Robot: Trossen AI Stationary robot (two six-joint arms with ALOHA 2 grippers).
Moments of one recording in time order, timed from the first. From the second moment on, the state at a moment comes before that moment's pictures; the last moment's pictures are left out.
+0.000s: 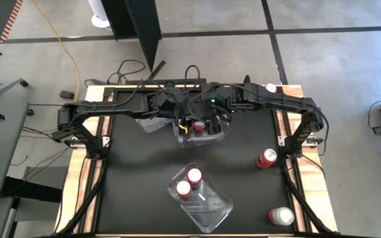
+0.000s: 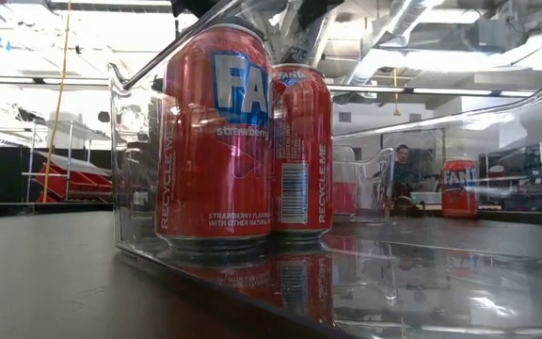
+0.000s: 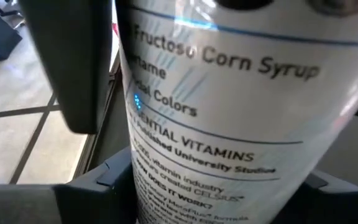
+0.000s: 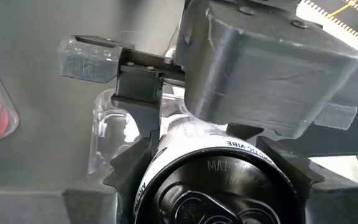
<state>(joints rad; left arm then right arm) 0.22 1.60 1.37 -0.27 -0.06 0.32 -0.10 1.71 1.91 -1.00 0.15 -0.50</state>
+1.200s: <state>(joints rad) 0.37 1.16 1.01 -0.19 -0.15 0.19 -0.05 1.52 1.94 -0.97 0.22 -0.42</state>
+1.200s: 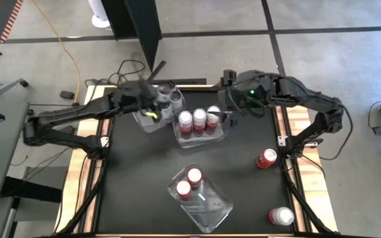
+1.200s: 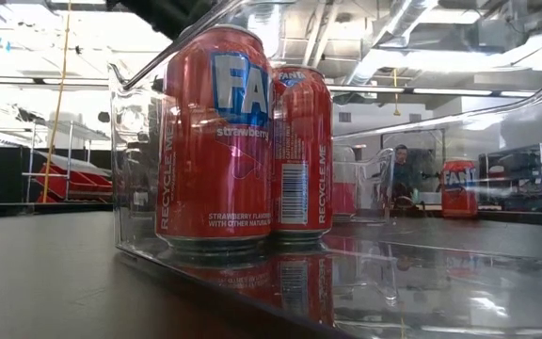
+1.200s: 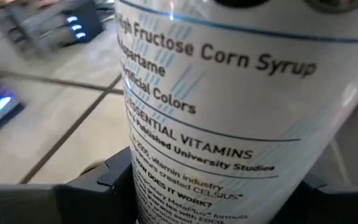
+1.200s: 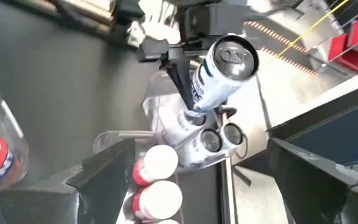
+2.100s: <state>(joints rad) 0.55 0.95 0.33 0.49 -0.39 -0.05 -0.05 1.52 1.94 -0.96 0.22 -0.42</state>
